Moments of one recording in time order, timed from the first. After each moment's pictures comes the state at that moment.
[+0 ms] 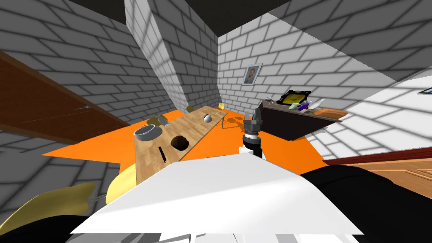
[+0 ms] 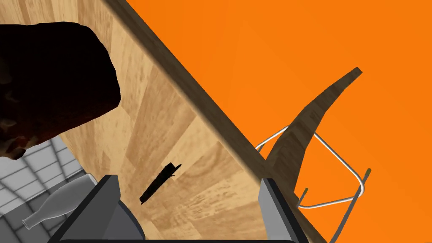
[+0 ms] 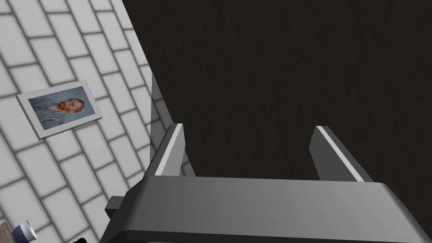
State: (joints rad) left arm 0.99 0.86 -0.11 -1.65 0.28 -0.13 0.27; right arm 0.54 0.04 0.07 -2.34 0.11 -0.62 0.02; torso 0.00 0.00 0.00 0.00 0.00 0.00
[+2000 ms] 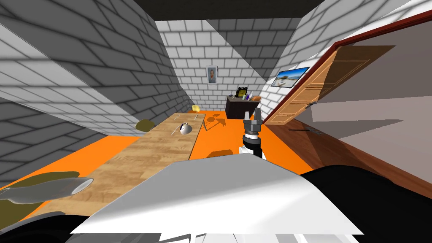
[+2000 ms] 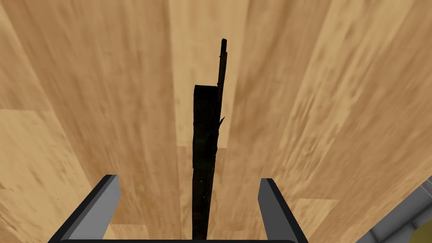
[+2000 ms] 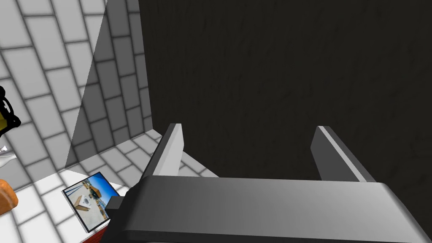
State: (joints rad) left arm 0.98 1.08 -0.48 -1.23 0.32 -0.03 0.40; right arm 0.54 0.04 0.07 -2.34 0.11 -0.62 0.02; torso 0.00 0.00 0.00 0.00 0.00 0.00
